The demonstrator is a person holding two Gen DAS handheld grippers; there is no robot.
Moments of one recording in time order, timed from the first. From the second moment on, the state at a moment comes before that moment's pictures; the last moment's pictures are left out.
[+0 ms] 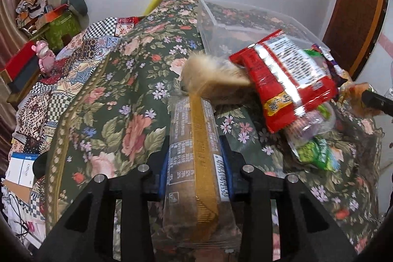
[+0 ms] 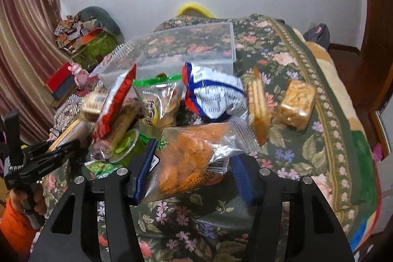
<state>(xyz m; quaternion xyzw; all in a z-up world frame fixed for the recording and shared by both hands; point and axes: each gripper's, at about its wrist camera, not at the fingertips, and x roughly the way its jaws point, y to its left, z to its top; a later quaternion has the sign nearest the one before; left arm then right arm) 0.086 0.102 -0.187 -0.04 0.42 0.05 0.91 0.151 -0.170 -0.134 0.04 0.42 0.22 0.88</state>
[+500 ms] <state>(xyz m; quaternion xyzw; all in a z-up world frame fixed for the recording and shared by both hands) 0.097 0.088 -0.117 -0.04 0.35 0.02 0.94 0.165 -0.162 -0.088 0.02 0.35 0.23 0.91</state>
